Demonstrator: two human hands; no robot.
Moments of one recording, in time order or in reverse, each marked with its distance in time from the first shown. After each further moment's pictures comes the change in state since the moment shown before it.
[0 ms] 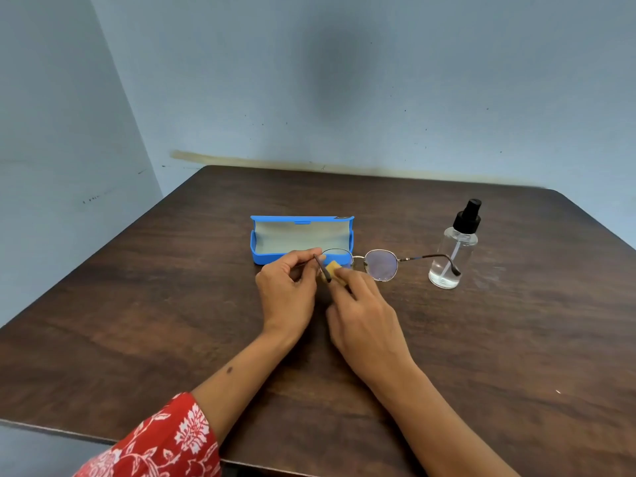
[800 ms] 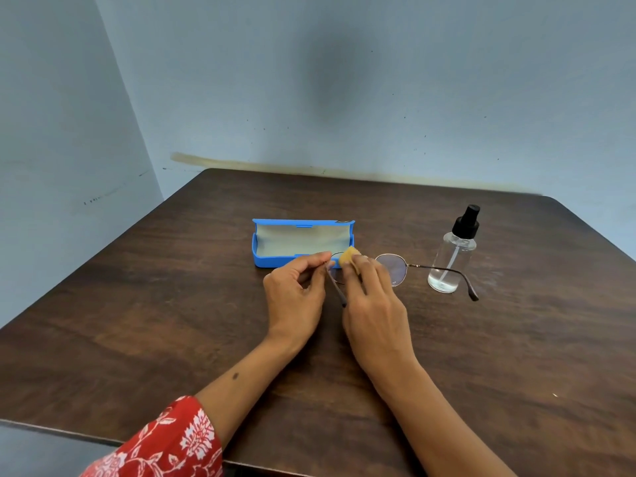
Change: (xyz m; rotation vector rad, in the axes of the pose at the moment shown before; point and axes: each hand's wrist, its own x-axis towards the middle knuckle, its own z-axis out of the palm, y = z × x) left_hand -0.008 0.009 0.000 0.023 -0.056 0.115; right_hand 0.007 0.008 -0.001 -0.154 0.145 -0.006
